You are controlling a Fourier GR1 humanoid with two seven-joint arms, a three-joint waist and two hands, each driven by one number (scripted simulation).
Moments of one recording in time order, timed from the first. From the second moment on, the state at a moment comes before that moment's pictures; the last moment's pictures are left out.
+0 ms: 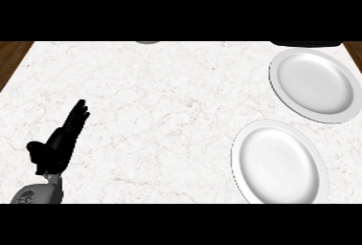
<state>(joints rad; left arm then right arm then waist) -0.09 0.23 0.07 -1.31 0.02 -0.07 -0.13 -0.37 -0.76 -0.34 -1.25 0.50 0.01 0.06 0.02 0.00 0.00</state>
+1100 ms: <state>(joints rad) -0.10 0.22 0.07 -1.34 0.01 -0.08 -0.10 -0.88 -0.54 -0.35 -0.47 0.59 -0.32 0.01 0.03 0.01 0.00</state>
